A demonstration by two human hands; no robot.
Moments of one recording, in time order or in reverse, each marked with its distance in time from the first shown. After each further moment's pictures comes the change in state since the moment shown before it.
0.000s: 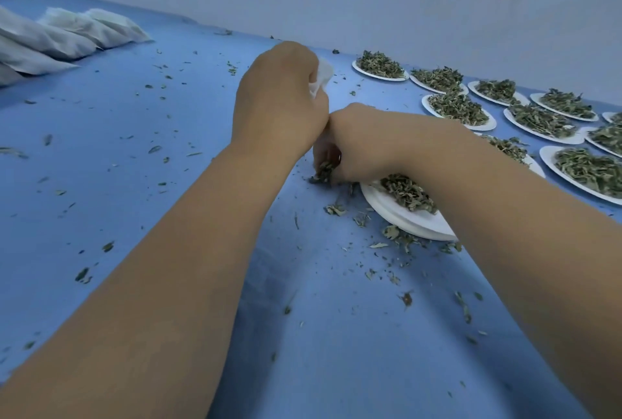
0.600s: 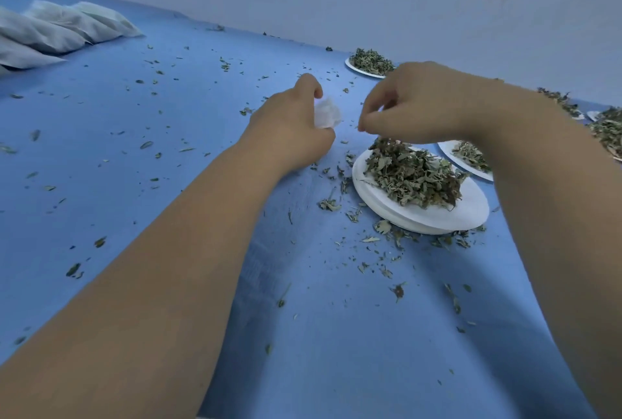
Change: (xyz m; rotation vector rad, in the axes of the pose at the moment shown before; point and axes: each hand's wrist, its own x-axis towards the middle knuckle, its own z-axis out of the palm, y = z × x) left_hand -0.010 -0.016 0.027 -0.066 -0.441 -0.117; right_hand -0.049 0.033 -0.040 0.193 0.151 0.229
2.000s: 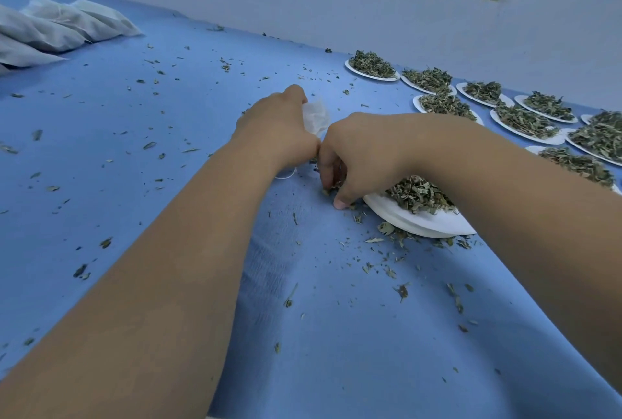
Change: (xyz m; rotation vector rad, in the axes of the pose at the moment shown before) left_hand 0.007 -0.015 -0.004 0.080 -0.033 -0.110; right_hand 0.018 -0.039 0.044 -0.239 -0.328 -0.254
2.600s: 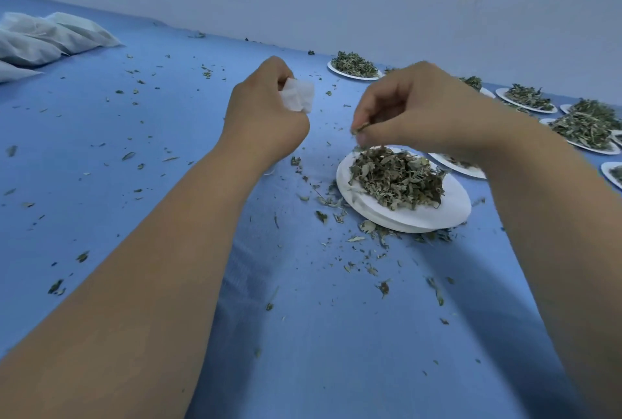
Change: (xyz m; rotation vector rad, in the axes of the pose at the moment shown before) left_hand -0.014 0.021 -0.009 -0.393 0.252 0.066; right_hand -0.063 0.049 -0.001 0.691 0.545 0.079
